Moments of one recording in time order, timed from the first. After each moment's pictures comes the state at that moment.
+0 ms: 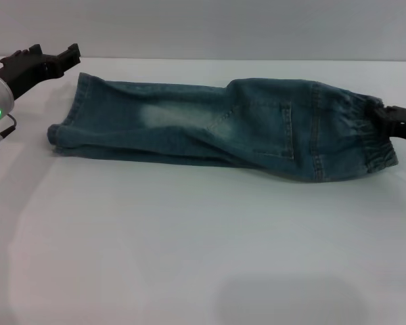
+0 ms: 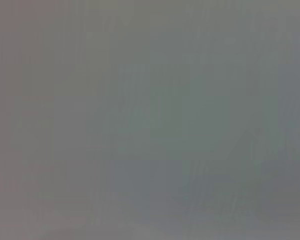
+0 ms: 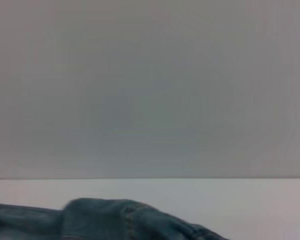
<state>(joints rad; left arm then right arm) -0.52 -1.99 1.40 0.58 0.83 0.45 -1.22 0.59 2.04 -0.42 -0.34 -1.85 -0.93 1.27</state>
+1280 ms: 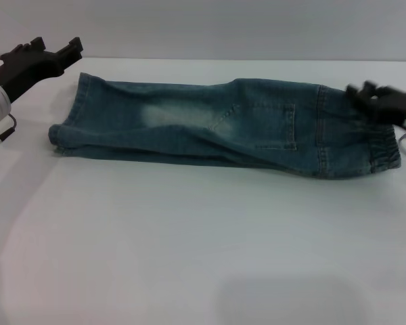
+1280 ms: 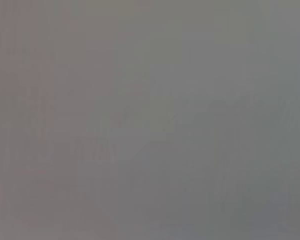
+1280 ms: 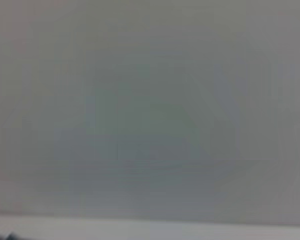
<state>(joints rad) -0.47 -2.01 1.33 0.60 0.83 0.59 -1.16 0.56 2.07 -0.53 -0.42 -1.71 -1.02 1.26</state>
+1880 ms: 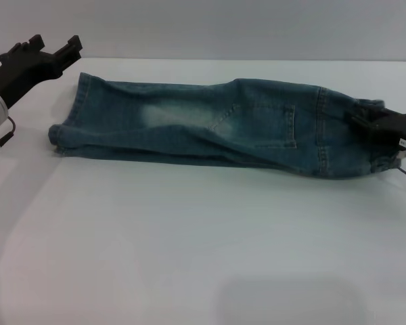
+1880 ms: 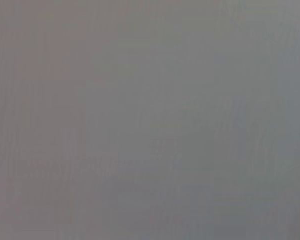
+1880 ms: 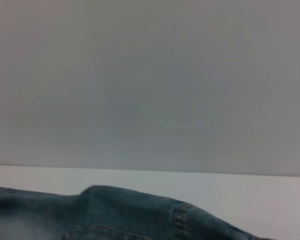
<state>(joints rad) -0.44 -2.04 1.26 0.60 0.83 0.69 -1.09 0.56 2.07 -0.57 -0.36 -1.71 -0.91 1.19</state>
